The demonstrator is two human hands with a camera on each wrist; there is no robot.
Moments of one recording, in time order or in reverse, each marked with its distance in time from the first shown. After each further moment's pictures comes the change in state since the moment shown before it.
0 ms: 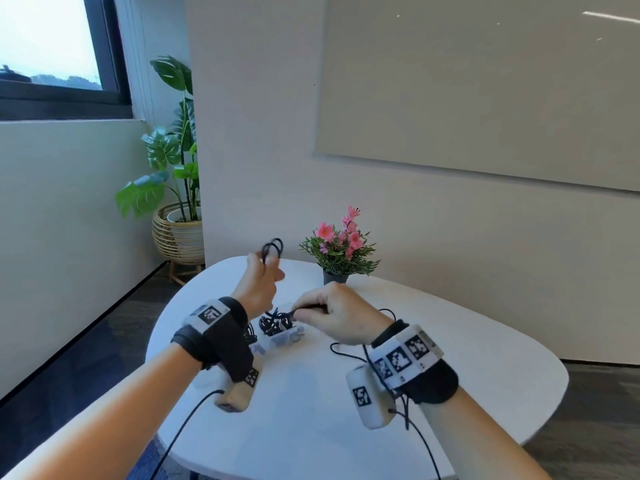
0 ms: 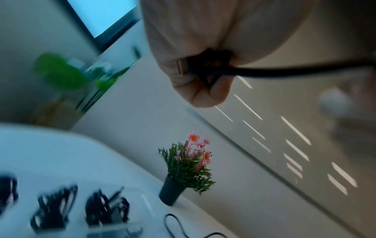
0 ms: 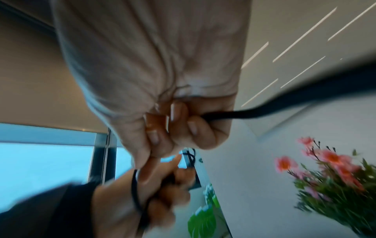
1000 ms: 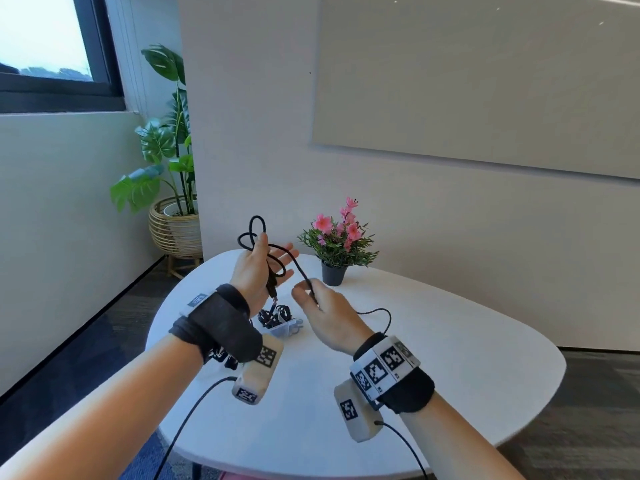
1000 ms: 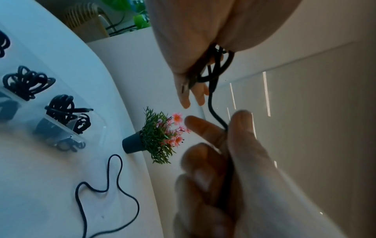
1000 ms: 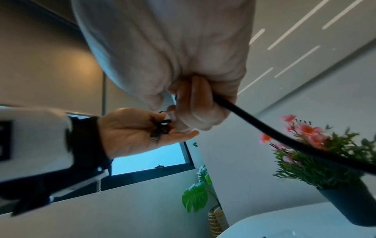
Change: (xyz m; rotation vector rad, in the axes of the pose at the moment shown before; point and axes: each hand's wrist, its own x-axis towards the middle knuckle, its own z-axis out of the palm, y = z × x) left_hand -0.009 0.022 0.007 -0.599 -0.014 -0.155; right_hand 0.001 0.016 0.033 0.049 0.209 0.120
